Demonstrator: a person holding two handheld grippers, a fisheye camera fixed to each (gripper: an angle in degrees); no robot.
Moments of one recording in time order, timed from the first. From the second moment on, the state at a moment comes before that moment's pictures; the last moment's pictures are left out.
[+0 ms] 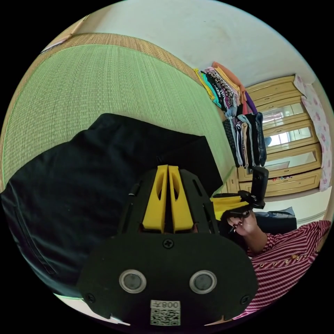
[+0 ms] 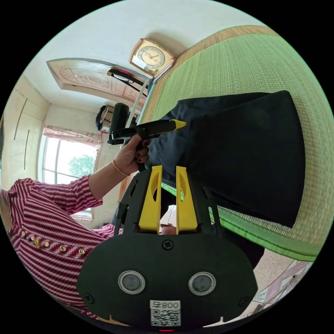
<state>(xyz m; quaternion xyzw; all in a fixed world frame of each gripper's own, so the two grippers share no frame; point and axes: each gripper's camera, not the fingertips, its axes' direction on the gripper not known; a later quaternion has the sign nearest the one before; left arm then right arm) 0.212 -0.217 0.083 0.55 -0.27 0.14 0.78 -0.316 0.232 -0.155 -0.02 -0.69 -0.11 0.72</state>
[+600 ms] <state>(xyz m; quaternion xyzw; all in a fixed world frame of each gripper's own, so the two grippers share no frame) 0.252 -0.285 0.164 0.47 -0.35 0.22 0.78 -0.154 0.282 -0.046 0.02 -0.62 0.03 0.79</state>
